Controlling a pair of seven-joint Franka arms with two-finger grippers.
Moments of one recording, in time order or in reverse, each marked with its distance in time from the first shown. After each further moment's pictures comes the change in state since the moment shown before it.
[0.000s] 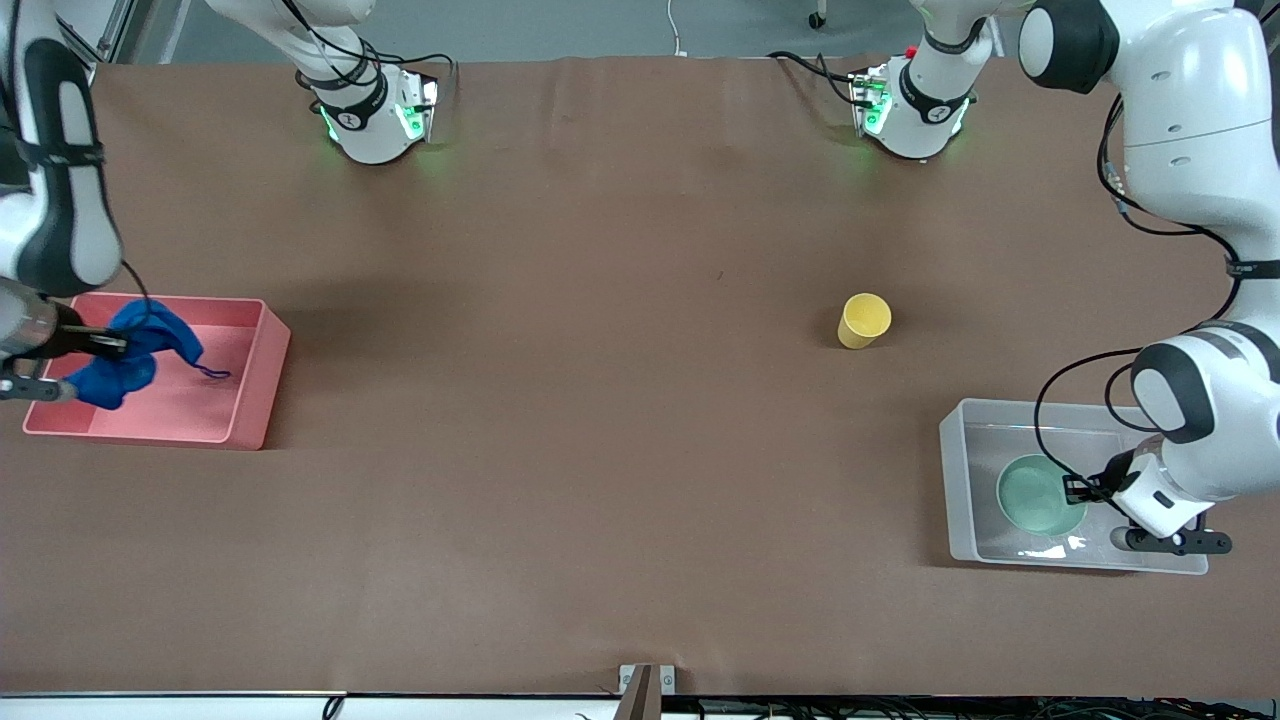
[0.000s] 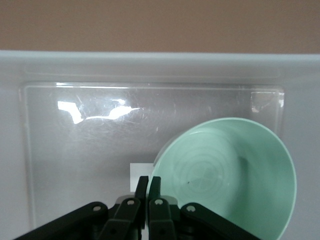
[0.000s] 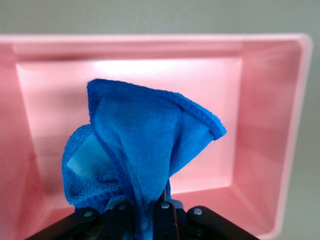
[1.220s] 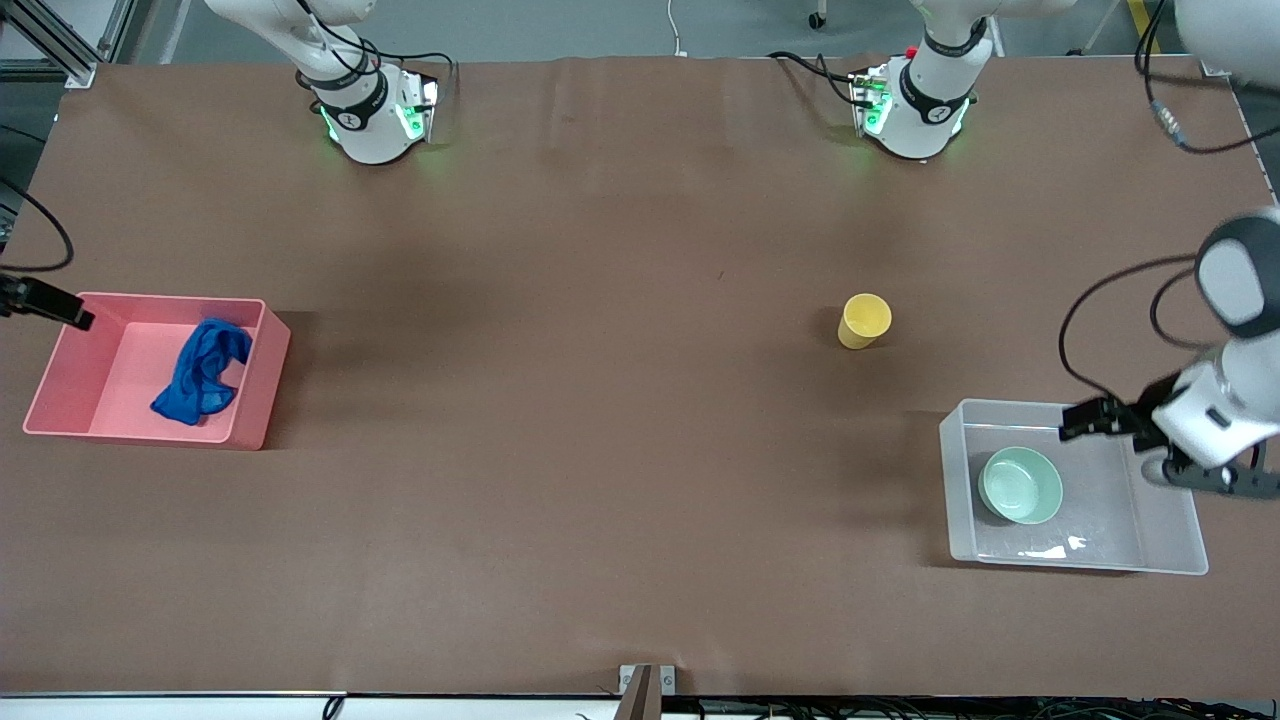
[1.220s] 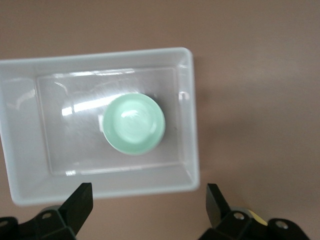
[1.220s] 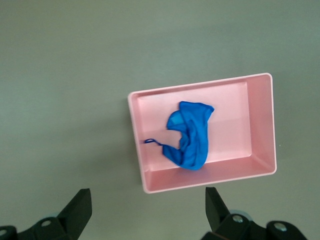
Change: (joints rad) left arm -0.019 -0.494 -0.148 -0.184 0.162 -0.283 -0.140; right arm 0.007 -0.234 0.170 0.461 0.129 -0.620 0.180
